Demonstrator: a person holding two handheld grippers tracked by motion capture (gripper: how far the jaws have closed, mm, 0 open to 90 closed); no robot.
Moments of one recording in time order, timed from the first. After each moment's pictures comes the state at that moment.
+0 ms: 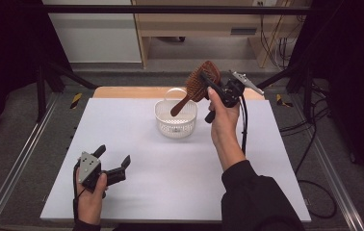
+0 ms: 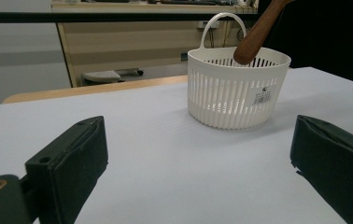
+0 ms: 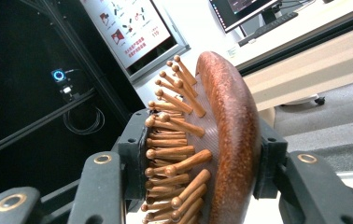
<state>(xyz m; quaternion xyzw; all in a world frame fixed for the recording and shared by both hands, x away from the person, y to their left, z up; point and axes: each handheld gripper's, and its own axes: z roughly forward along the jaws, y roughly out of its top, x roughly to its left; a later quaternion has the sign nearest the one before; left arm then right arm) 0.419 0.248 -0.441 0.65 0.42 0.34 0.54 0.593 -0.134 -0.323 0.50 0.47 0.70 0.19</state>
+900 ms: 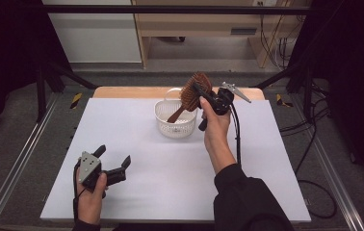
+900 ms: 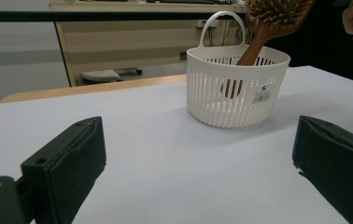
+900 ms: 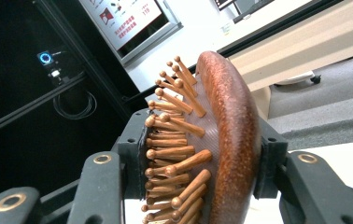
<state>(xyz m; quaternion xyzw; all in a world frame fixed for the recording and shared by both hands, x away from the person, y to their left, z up) 0.420 0.248 -0.441 0.65 0.42 0.34 0.54 0.603 -0.116 -0.365 0.52 0.49 0.68 0.17</state>
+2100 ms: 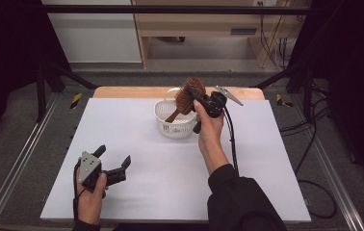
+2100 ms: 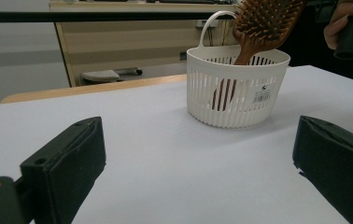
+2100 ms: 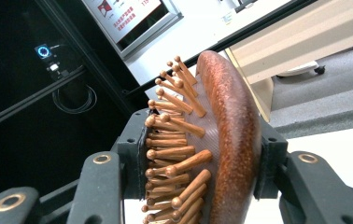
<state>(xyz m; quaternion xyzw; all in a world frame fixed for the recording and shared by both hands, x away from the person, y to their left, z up) 0.420 0.248 -0.441 0.65 0.42 0.34 0.54 0.610 -0.101 -0.384 0.52 0.49 0.68 0.16</state>
